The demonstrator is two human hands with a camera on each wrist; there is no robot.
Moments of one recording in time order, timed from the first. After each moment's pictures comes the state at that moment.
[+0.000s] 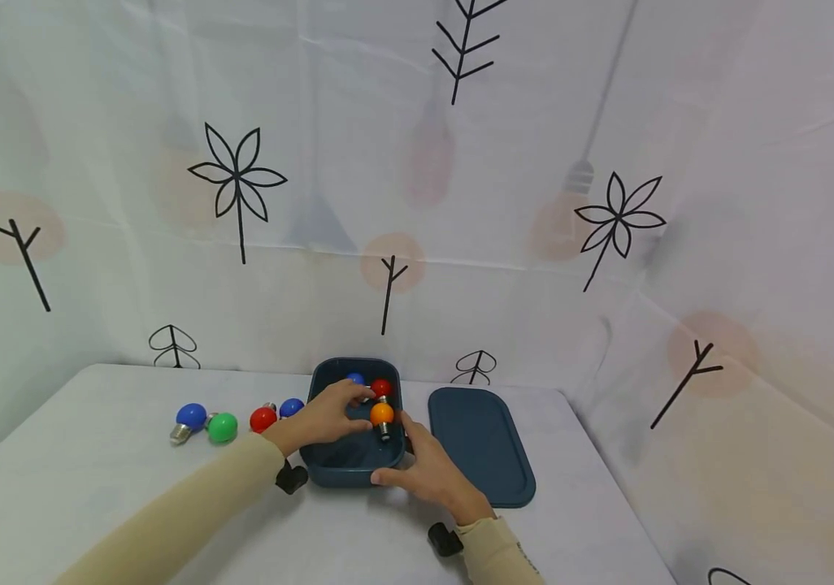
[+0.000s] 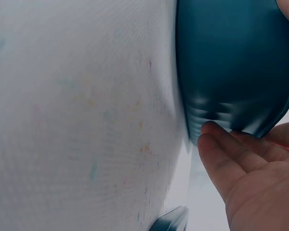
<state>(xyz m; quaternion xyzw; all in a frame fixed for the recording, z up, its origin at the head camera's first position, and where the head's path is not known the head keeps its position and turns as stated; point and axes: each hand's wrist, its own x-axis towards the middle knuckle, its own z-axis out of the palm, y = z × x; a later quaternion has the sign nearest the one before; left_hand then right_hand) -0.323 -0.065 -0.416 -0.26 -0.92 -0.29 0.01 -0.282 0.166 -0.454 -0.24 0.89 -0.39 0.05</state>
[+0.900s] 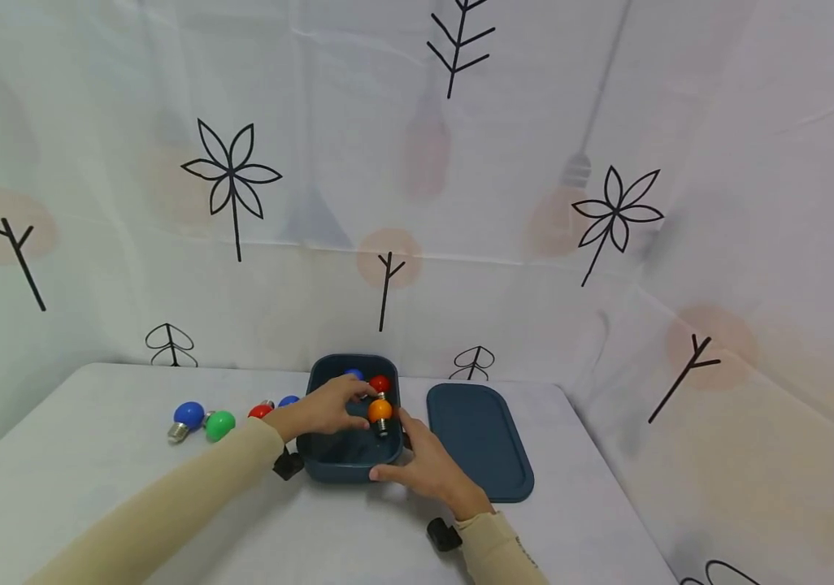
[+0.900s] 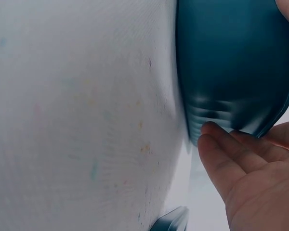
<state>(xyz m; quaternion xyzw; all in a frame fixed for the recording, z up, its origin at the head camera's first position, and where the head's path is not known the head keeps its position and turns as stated) -0.333 -0.063 -0.405 -0.29 -0.92 -0.25 -0.04 -0.281 0.166 -0.451 -0.24 0.88 -0.39 0.06</state>
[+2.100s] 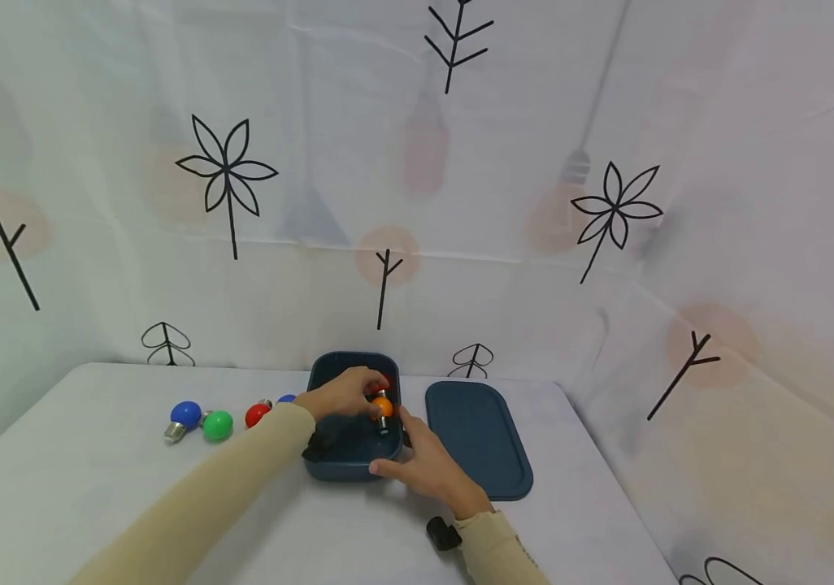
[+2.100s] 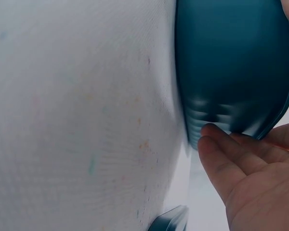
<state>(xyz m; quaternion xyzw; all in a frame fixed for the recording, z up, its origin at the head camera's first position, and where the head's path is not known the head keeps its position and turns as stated) -0.368 -0.035 -0.412 -0.24 -0.92 -0.29 -0.07 -0.283 0.167 -0.454 -0.25 0.88 -0.40 0.05</state>
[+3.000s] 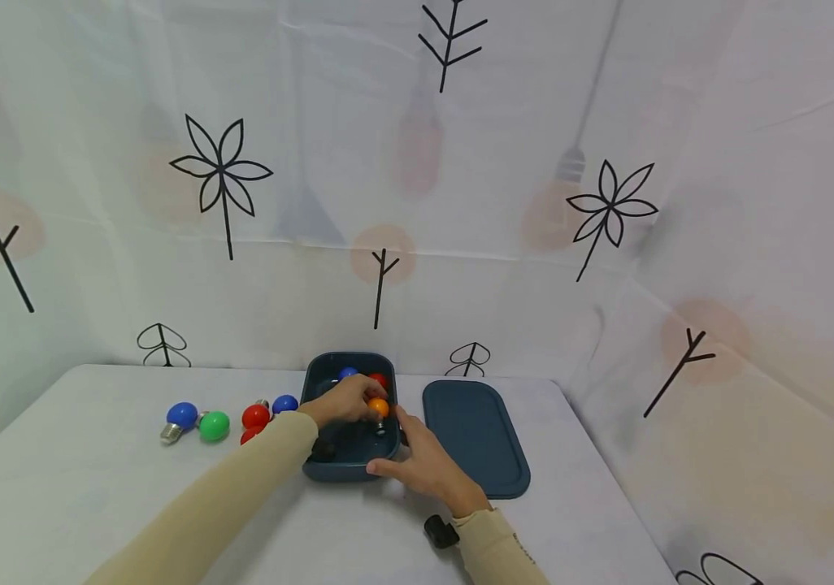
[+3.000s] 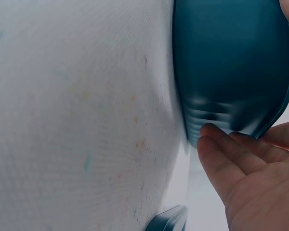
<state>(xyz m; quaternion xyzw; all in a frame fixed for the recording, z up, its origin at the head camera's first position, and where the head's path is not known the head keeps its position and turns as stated) -0.369 -0.029 -0.428 -0.20 -0.91 -0.34 -0.09 -0.283 0.168 -0.454 -0.24 0.89 -0.39 0.05</state>
